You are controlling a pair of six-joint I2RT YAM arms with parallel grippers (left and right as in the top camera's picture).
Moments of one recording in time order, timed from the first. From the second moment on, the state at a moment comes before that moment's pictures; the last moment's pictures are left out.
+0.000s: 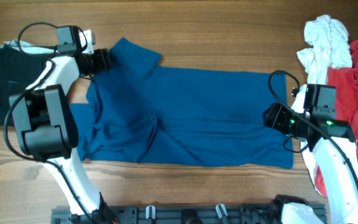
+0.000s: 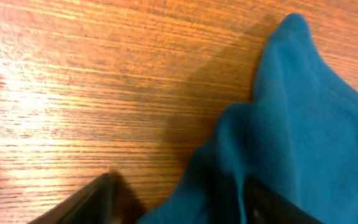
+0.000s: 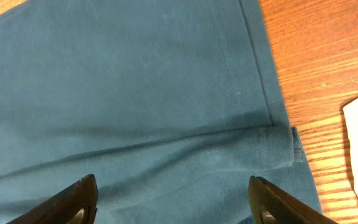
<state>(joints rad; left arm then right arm) 0.14 2.15 1.44 -0.37 0.26 -0.11 -0.15 1.19 0.76 -0.74 -0.18 0.26</state>
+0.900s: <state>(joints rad) 0.14 2.16 1.47 -0.56 0.29 -0.23 -0.22 2.05 1.45 -0.71 -0.20 0.20</state>
